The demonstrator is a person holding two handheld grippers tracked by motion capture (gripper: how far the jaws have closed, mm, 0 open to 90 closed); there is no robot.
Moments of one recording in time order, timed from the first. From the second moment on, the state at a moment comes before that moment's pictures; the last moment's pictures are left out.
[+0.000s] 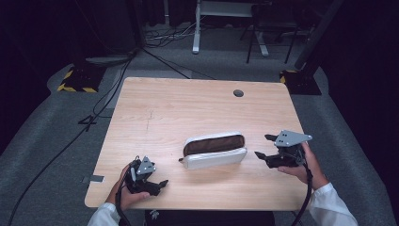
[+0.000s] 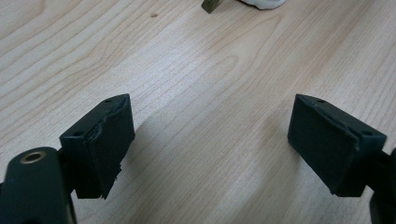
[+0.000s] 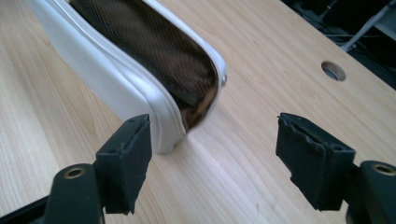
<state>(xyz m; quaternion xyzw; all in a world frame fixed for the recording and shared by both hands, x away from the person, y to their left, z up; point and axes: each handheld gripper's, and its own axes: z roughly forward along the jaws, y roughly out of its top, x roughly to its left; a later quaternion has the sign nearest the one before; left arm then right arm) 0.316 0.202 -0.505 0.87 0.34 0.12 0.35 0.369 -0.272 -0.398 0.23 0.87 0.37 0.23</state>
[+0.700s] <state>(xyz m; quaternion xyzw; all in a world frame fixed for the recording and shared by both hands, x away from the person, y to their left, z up) 0.317 0.201 -0.505 0.87 0.34 0.12 0.35 0.354 -0.314 -0.441 0.28 0.88 0.32 0.23</state>
